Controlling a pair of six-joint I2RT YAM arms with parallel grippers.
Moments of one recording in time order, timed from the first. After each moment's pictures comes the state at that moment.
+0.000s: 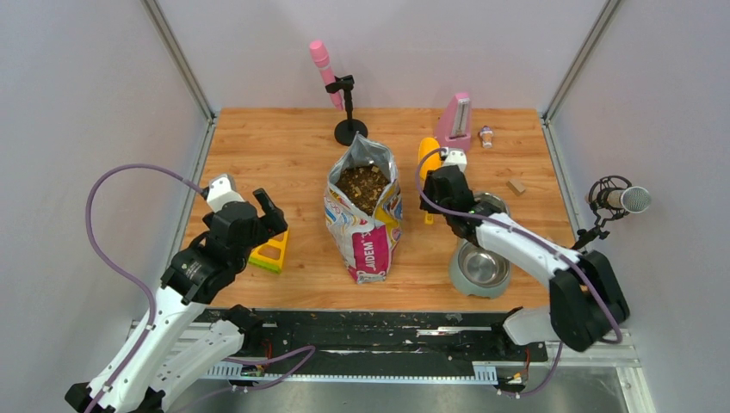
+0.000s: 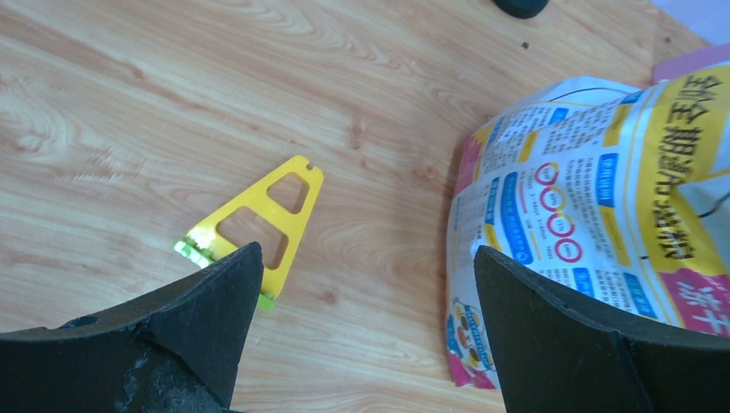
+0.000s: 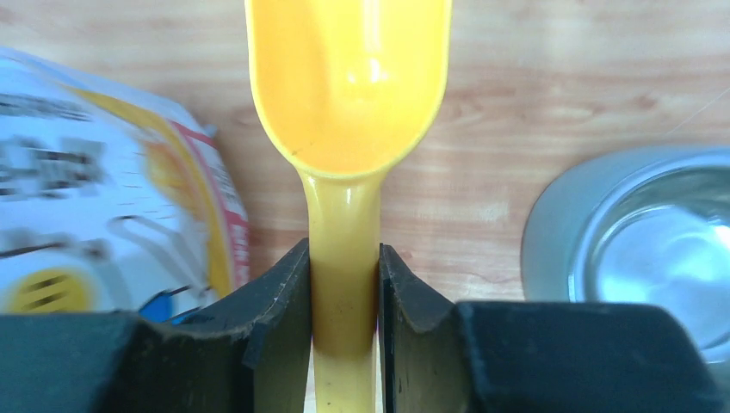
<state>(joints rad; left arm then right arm) -0.55 0.67 0.90 -0.83 -0.55 -0.75 0.54 1.37 0.85 -0.09 0.29 0.46</state>
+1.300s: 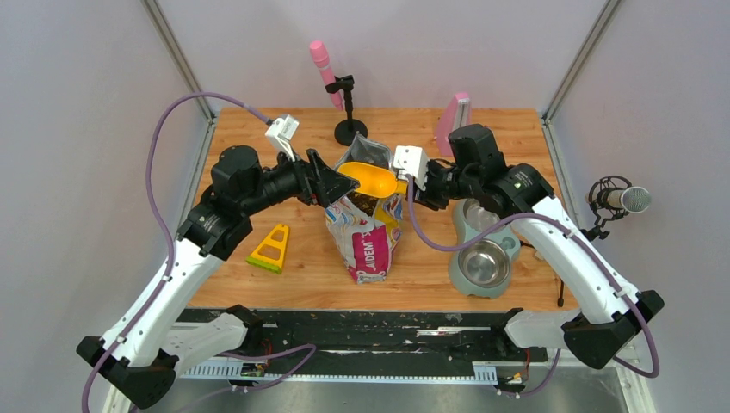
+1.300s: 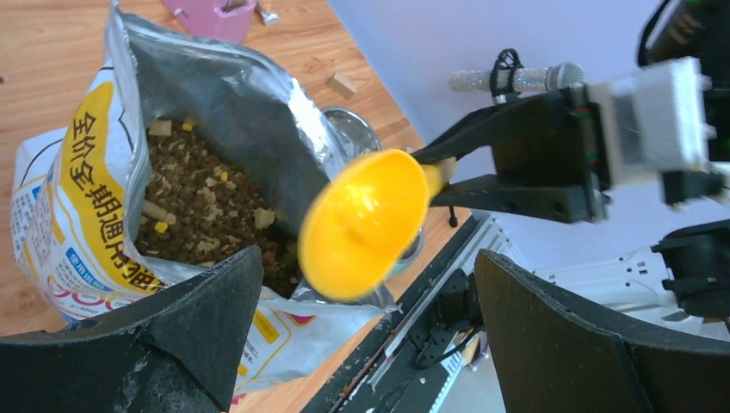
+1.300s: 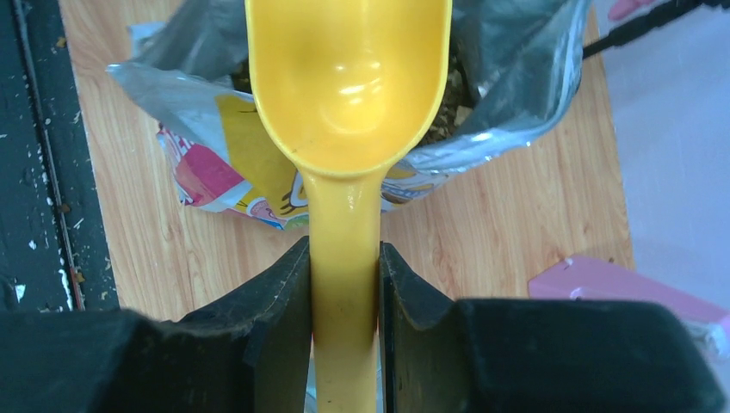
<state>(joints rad) -0.55 0.97 1.18 -0.35 0.39 -0.58 0.63 1.27 1.49 -0.88 -0.41 -0.72</state>
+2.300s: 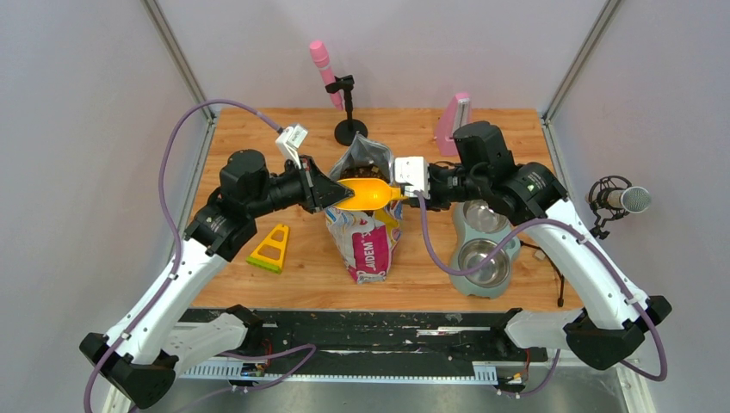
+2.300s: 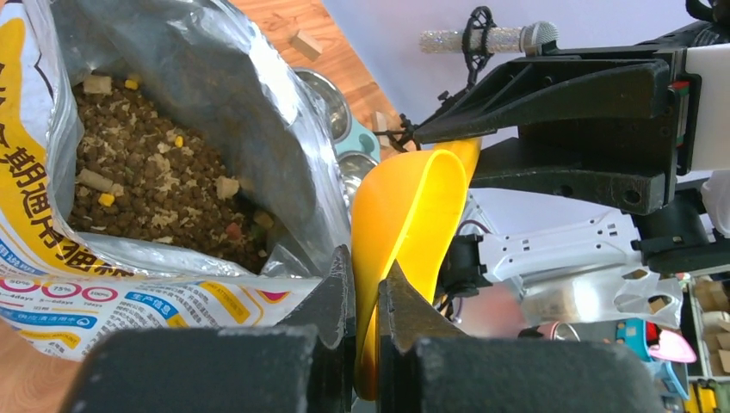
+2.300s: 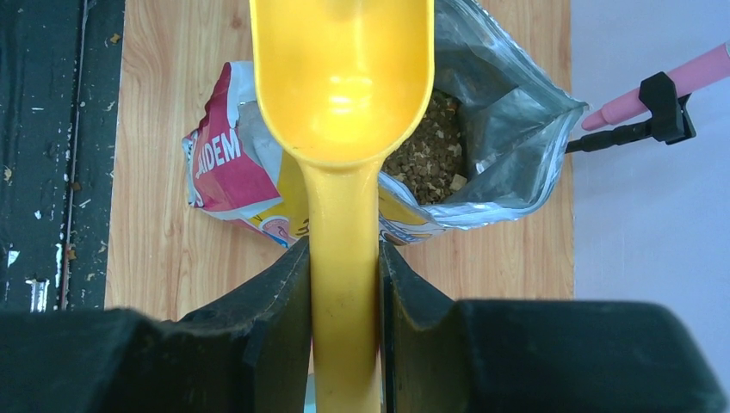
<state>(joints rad) -0.55 0.98 1.13 -0.34 0.48 -0.62 0.67 1.26 1.60 -0.98 -0.52 -0.89</state>
